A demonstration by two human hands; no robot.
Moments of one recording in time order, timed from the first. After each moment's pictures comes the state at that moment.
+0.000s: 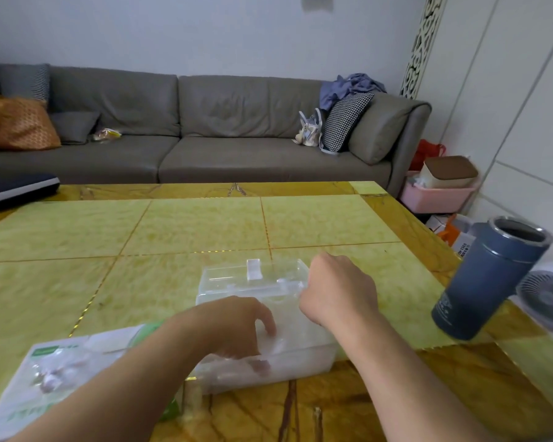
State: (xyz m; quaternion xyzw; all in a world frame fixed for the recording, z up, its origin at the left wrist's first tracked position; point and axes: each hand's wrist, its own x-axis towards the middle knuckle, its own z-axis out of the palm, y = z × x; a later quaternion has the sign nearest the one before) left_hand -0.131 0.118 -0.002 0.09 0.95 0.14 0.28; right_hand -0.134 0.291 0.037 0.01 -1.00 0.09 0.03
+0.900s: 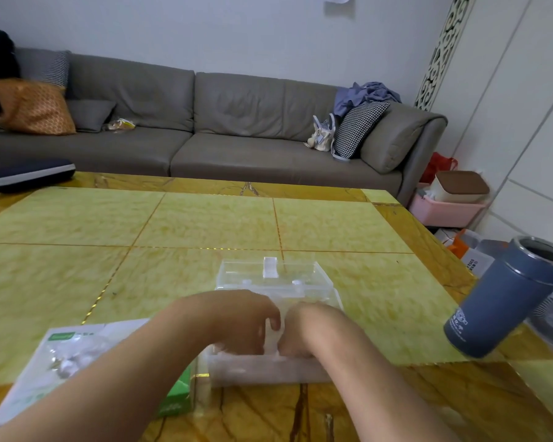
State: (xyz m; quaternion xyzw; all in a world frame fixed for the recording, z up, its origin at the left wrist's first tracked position) left_hand -0.127 0.102 0.014 0.18 0.95 0.09 0.26; right_hand -0.137 0.241 0.014 0.05 -0.95 -0.01 -0.31
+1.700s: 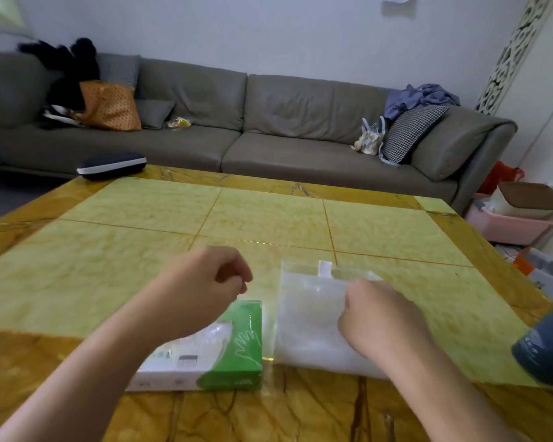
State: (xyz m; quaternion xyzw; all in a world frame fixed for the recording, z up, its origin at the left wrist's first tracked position) left_hand -0.040 -0.008 0.050 -0.02 0.93 0.37 -0.03; right_hand -0.086 0.227 0.047 0.08 -1.00 0.03 -0.04
